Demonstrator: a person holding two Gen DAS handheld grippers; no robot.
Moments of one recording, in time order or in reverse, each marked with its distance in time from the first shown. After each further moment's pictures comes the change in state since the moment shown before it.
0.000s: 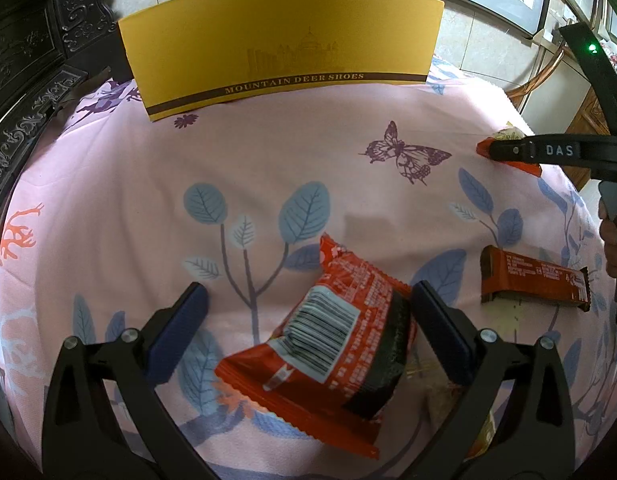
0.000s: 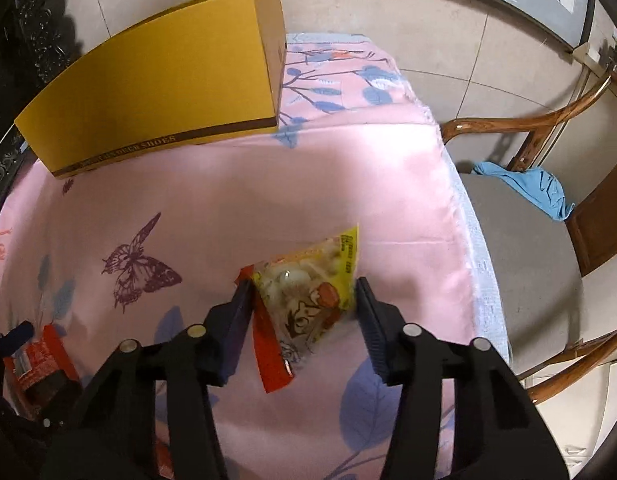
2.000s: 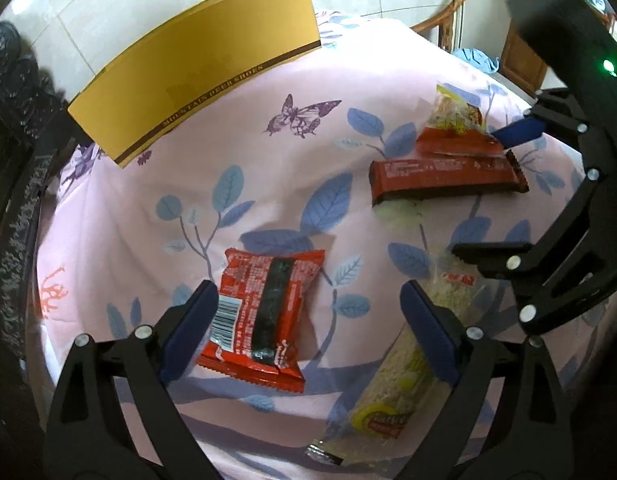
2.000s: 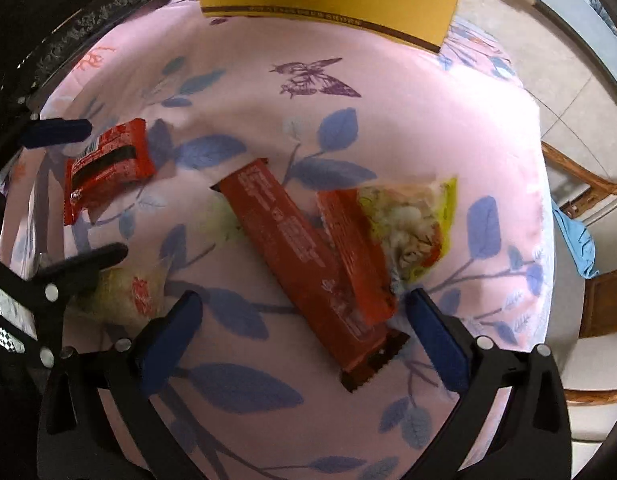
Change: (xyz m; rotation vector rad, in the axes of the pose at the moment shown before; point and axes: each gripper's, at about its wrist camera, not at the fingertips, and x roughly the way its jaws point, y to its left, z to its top) left arm -0.051 -0.062 -0.031 0.357 0.081 0.021; right arm -0.043 0.063 -0.105 -0.420 0.169 0.150
